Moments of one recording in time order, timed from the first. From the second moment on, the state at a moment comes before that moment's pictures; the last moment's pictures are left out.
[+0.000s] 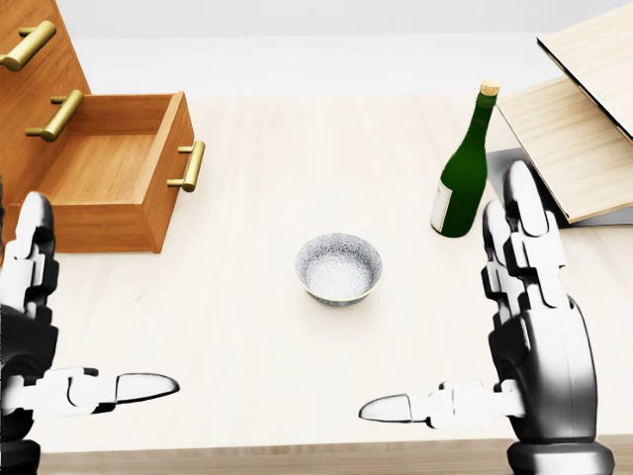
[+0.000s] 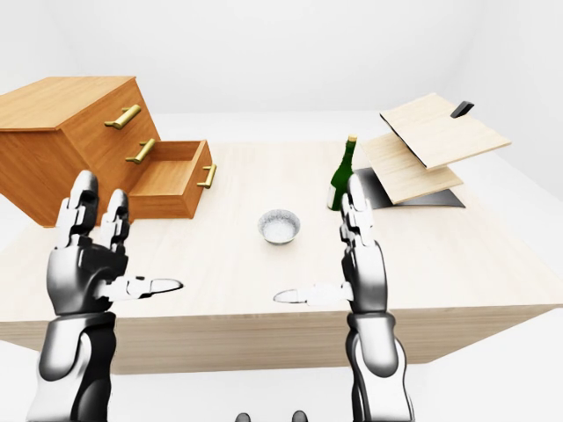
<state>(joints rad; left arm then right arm) 0.10 0.02 0.14 -0.59 -0.15 0.09 -0.07 0.16 -0.01 0.02 -0.61 -0.08 0.09 0.04</state>
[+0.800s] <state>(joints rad) -0.15 0.27 0.50 -0.50 -0.59 0.09 0.20 0.22 0.00 -0.02 -0.83 -0.10 0.09 0.09</state>
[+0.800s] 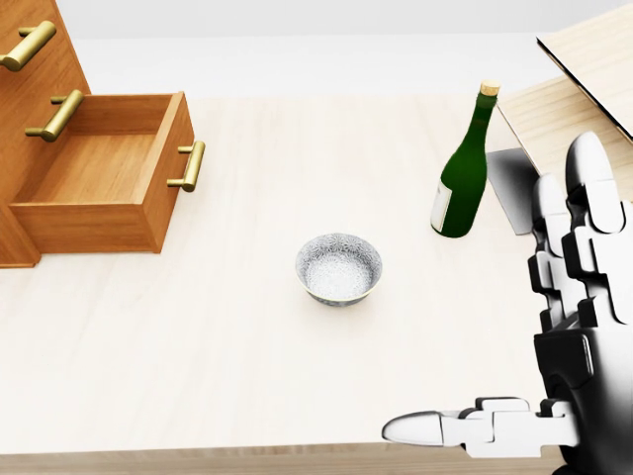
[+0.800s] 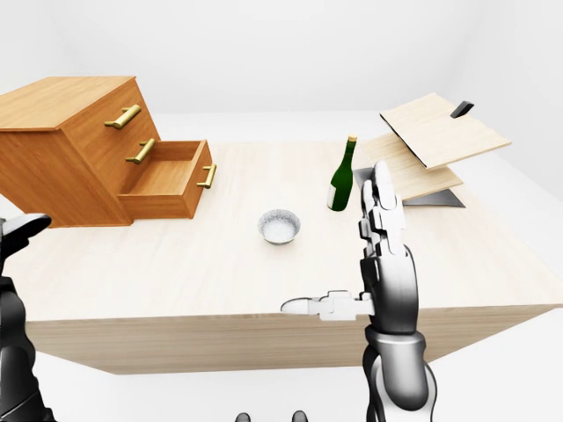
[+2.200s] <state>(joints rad) -0.15 0.57 0.80 -0.50 -1.11 0.09 0.50 0.22 -0.01 0.04 -0.81 -0.20 0.09 0.11</state>
